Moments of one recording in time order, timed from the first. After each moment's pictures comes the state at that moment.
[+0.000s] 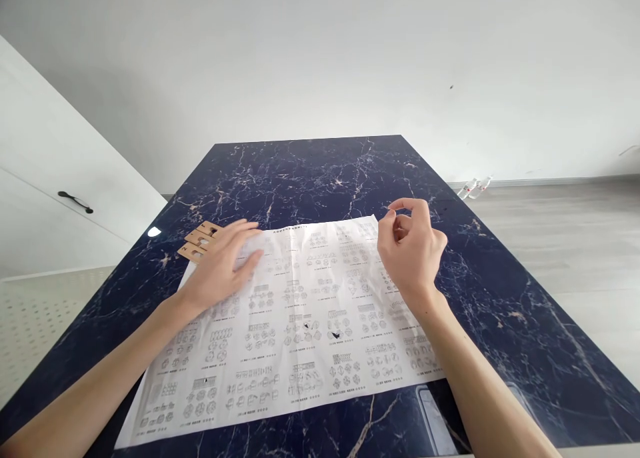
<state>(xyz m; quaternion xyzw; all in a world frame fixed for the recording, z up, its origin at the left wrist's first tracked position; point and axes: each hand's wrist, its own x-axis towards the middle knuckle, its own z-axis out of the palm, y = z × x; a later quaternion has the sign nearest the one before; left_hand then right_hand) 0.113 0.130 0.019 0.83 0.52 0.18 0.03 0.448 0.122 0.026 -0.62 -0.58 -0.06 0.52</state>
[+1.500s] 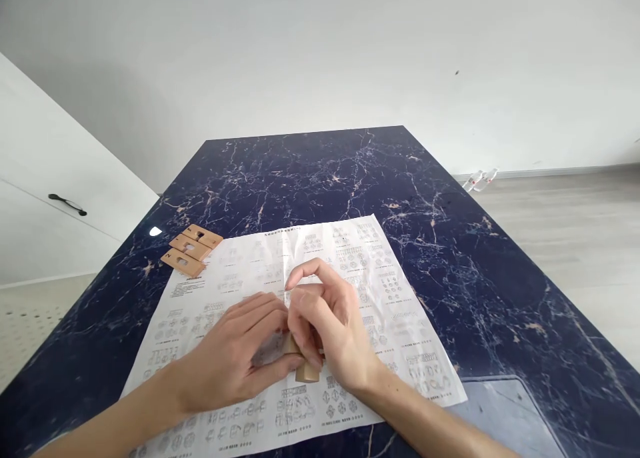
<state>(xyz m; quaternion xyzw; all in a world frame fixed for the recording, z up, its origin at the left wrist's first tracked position) 0.179 0.062 0.033 0.90 0.32 0.23 0.21 0.370 0.057 0.032 -0.33 -0.42 0.69 0.50</state>
